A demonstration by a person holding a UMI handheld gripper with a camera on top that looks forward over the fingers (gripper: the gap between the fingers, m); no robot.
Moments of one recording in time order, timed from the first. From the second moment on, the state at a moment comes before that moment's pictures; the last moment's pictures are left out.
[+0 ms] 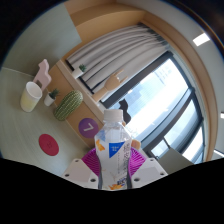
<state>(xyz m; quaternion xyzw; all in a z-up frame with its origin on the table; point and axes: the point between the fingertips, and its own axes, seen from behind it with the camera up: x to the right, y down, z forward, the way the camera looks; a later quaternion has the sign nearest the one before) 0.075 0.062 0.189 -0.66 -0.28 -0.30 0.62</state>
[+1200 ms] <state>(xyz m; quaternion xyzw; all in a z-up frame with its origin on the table) -0.191 0.142 0.198 -0.26 -0.59 -0.58 0.49</state>
